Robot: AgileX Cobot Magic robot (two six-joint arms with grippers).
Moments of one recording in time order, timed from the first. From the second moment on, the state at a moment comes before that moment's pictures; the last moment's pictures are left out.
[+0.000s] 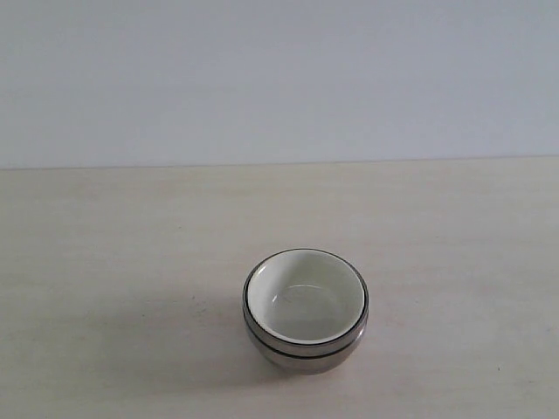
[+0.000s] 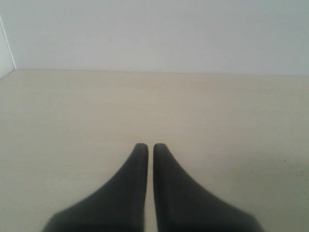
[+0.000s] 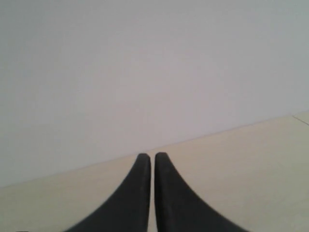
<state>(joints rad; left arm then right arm) 0.07 0.00 0.00 -0.04 0.28 0.04 0.01 0.01 0.00 0.22 -0.01 0.04</state>
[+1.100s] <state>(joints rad) 0.07 0.00 0.00 -0.04 0.28 0.04 0.15 0.01 0.00 -0.02 0.12 0.21</state>
